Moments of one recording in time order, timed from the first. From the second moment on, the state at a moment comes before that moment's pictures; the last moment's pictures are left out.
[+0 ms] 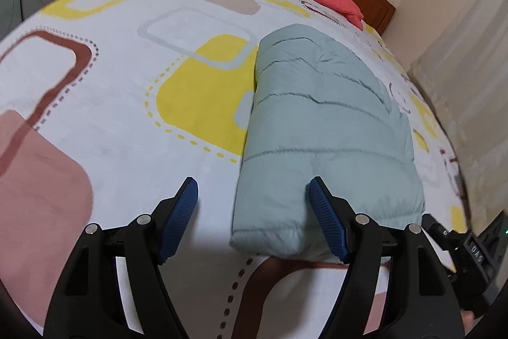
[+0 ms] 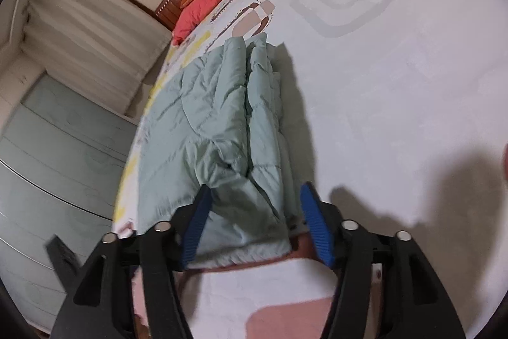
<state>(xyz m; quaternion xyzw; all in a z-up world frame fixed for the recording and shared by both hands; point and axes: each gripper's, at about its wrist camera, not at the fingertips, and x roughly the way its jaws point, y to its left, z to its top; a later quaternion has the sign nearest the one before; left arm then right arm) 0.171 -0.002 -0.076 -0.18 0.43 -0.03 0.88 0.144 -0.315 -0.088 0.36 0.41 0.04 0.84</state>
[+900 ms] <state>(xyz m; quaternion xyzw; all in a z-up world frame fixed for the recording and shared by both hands) 0.117 -0.024 -0.023 -0.04 0.36 0.03 0.93 0.116 -0.235 -0.033 0.11 0.38 -0.03 0.92</state>
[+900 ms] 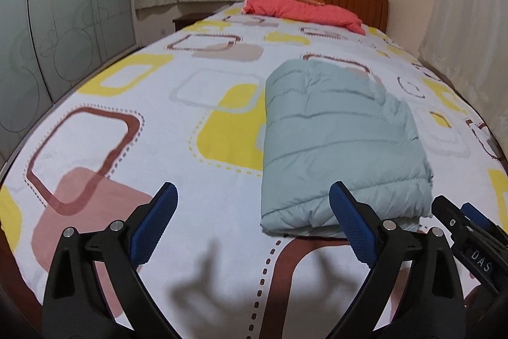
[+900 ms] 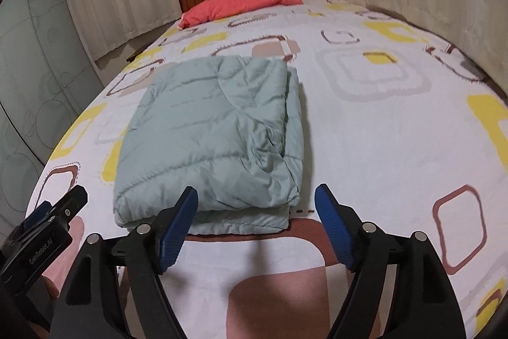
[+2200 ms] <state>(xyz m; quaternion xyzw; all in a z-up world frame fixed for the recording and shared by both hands) 0.088 -0.027 0.026 -0.04 0.32 0.02 0.95 0.089 -0.215 0.022 0.09 0.33 -0.02 0.94</state>
